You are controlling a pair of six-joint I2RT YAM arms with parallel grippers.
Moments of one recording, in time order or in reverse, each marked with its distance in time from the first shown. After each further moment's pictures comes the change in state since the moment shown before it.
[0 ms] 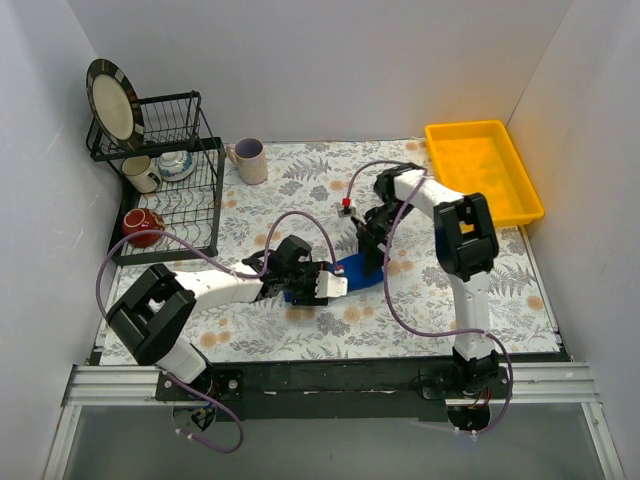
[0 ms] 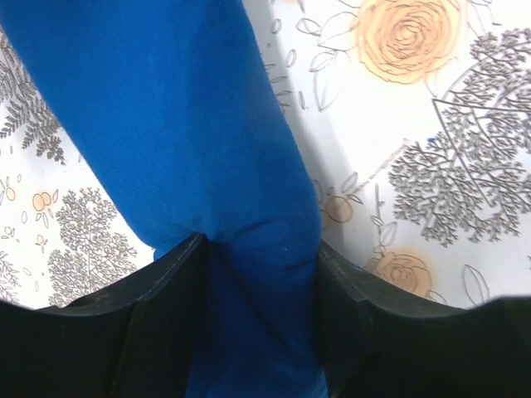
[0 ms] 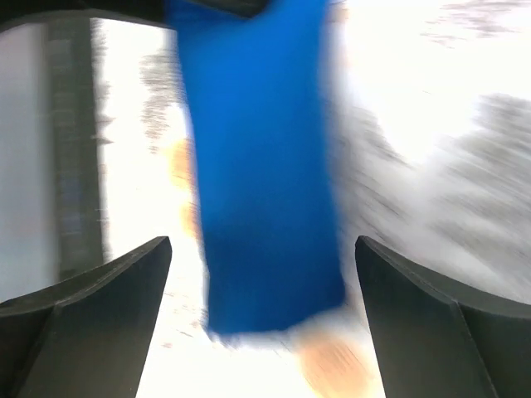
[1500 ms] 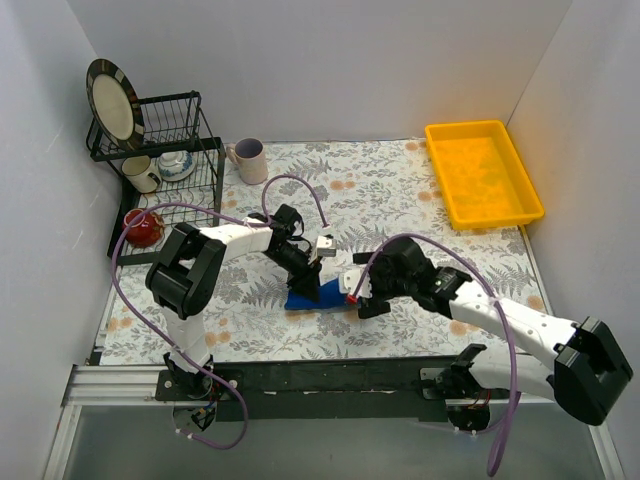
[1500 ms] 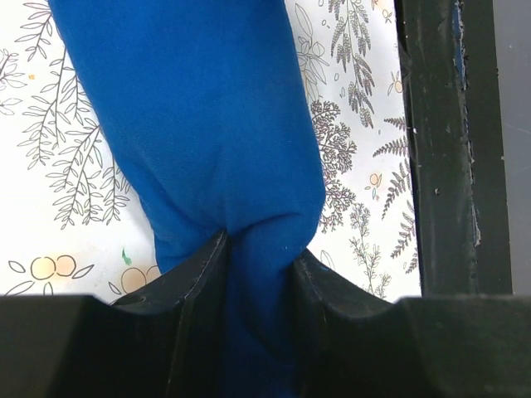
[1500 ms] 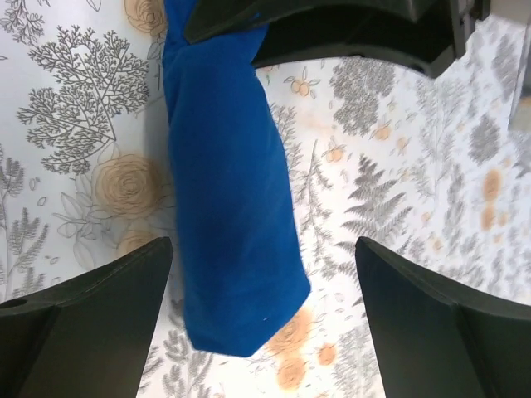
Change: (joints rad) left arm 0.240 0.341 0.399 -0.581 0.608 -0.032; right arm 0.380 -1.130 -1.089 1.174 0.583 0.210
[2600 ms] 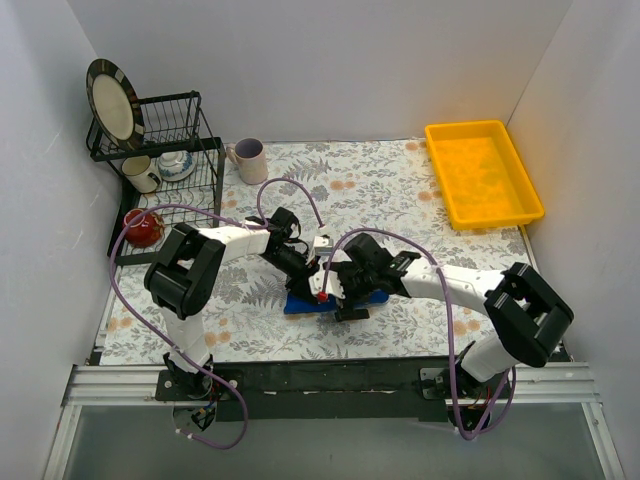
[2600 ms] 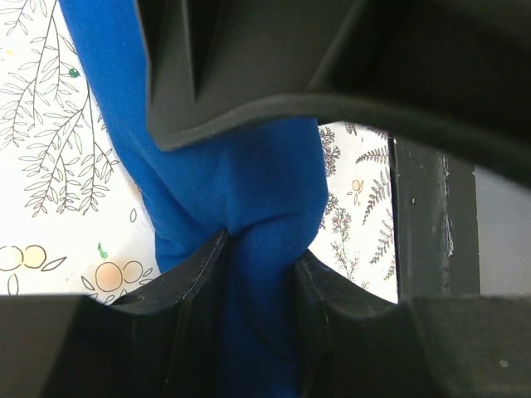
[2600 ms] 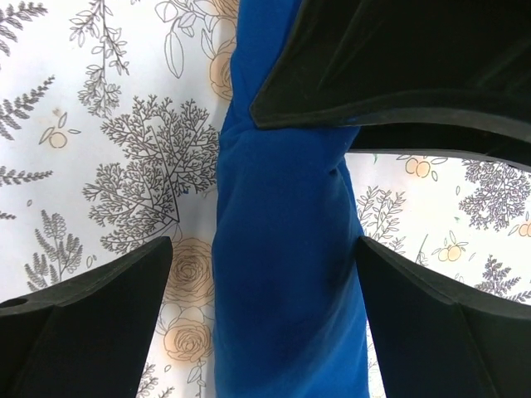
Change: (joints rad) left arm 0.014 -0.007 -0.045 0.042 0.042 -0.077; right arm 0.078 0.405 0.199 -0.059 -0.126 0.082
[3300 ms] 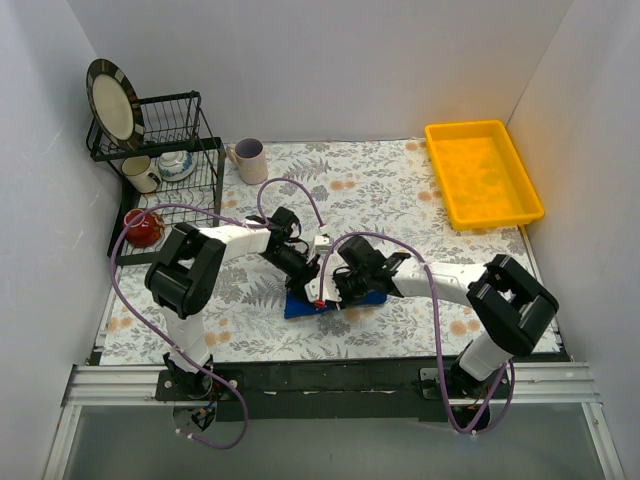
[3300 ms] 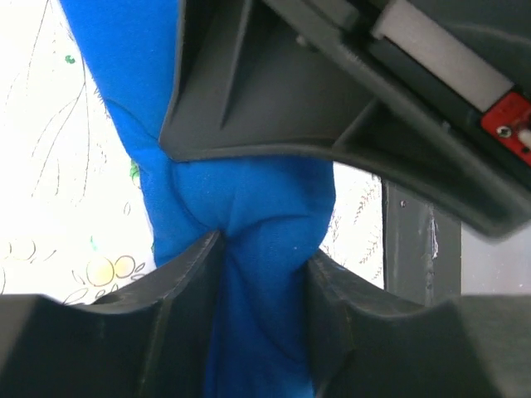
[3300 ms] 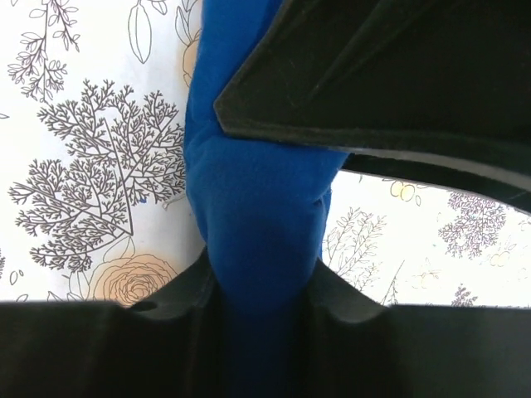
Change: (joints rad) left arm 0.000 0.006 0.011 -0.011 -0.001 -0.047; right arm 0.014 0.091 -0.004 0.088 0.047 -0.129
